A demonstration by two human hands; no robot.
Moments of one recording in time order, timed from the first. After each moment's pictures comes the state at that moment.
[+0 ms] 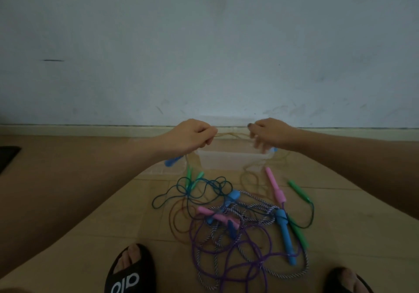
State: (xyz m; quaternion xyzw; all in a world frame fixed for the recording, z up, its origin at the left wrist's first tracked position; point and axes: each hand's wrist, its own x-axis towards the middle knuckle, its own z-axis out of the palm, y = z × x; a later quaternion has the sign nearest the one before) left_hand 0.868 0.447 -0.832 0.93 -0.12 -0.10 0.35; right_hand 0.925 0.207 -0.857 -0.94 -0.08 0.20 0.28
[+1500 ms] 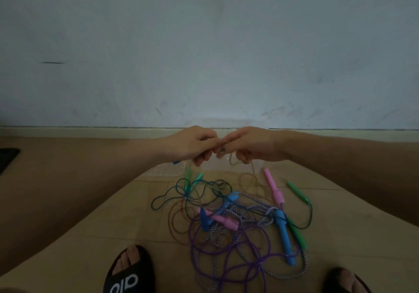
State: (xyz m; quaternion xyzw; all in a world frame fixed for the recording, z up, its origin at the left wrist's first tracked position) left_hand 0.865 0.441 -0.838 0.88 -0.14 -0.20 0.42; right_hand 0.899 0.239 -0.844 -0.75 -0.14 0.41 0.50
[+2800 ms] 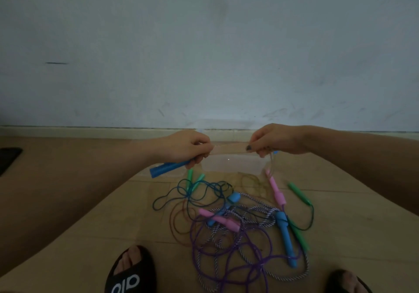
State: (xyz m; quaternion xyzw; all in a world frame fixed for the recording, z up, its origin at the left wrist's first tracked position) left_hand 0.863 0.463 -0.840 0.91 -0.16 -0.22 0.32; right_hand 0.921 0.199 -0.849 -0.83 -0.11 0.36 0.41
